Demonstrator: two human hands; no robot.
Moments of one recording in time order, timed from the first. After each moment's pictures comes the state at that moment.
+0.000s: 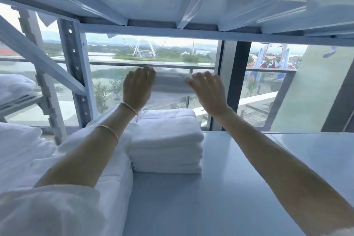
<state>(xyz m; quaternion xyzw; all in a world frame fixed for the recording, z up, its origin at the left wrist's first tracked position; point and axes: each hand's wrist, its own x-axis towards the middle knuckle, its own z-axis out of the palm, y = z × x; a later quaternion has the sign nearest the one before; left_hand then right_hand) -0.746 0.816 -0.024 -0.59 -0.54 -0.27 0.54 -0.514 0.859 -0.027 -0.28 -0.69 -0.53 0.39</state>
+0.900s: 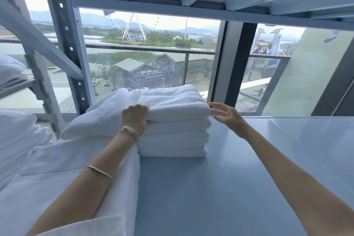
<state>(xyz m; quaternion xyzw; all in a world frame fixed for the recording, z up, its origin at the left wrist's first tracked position) -0.758 0.783 -0.125 -0.62 -0.75 -0.09 0.22 -0.462 0.837 -0.130 -0.42 -0.74 0.36 0.38</state>
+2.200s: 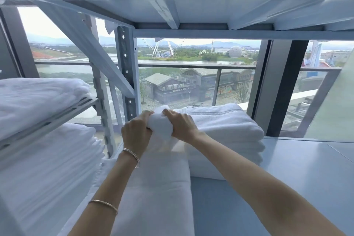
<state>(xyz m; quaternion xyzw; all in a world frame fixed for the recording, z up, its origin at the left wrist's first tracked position) -0.882 0.717 -0.103 -0.56 -0.69 -0.40 0.22 -0.751 0.802 -0.091 -0.33 -0.91 -0.08 0.25</state>
